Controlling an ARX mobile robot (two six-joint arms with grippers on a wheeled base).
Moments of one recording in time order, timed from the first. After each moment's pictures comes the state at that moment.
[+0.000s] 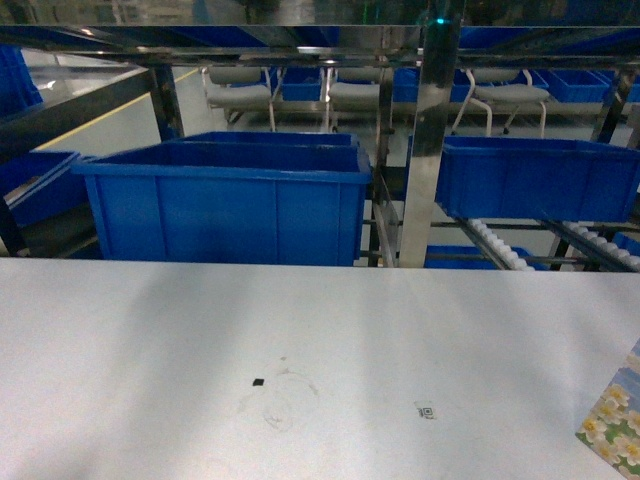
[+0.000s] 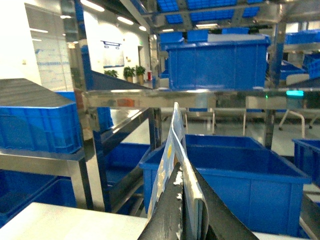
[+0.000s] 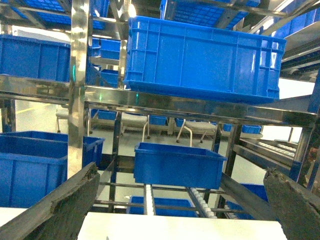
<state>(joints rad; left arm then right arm) -0.24 0.80 0.19 0.84 -0.43 0.13 -0.34 0.03 -0.01 0.31 -0.25 -0.01</state>
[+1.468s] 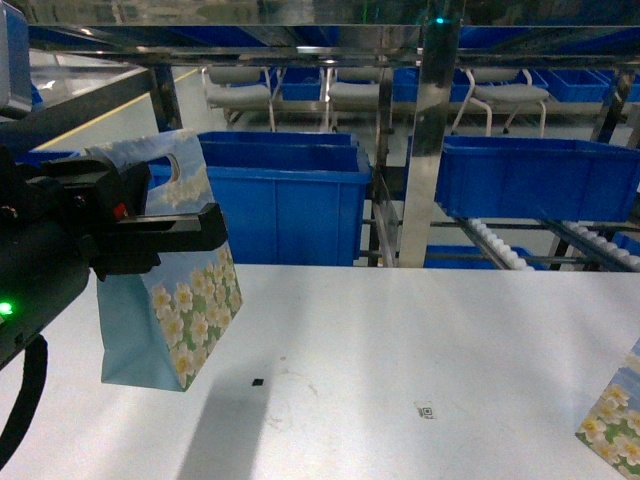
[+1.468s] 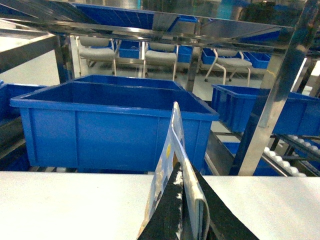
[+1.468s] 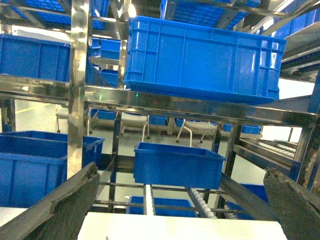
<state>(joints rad) -0.42 1.67 0.38 1.28 -0.35 -0.13 -0.34 0.03 -0.01 0.31 -0.25 -0.01</state>
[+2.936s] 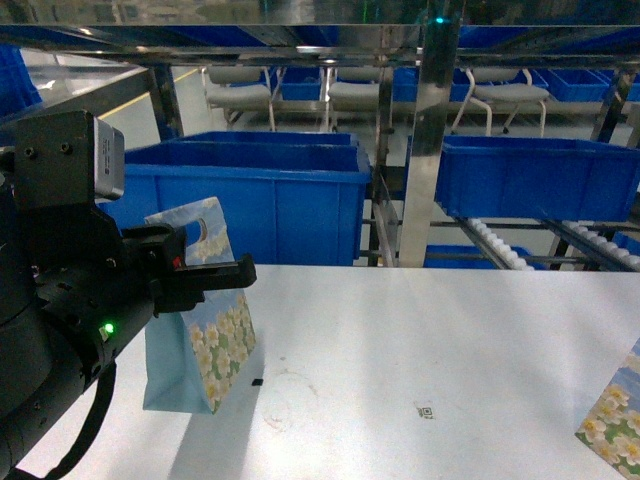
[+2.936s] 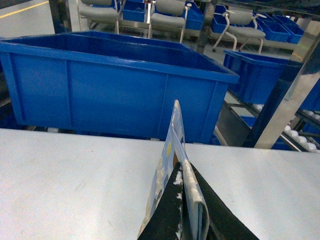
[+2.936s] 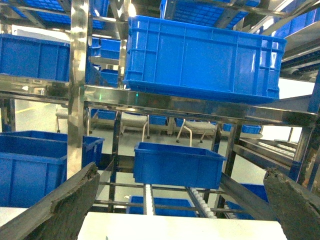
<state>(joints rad) -0.38 1.94 0.50 1.28 -0.31 -0.21 -0.34 0.03 -0.01 0.31 -0.25 -0.01</state>
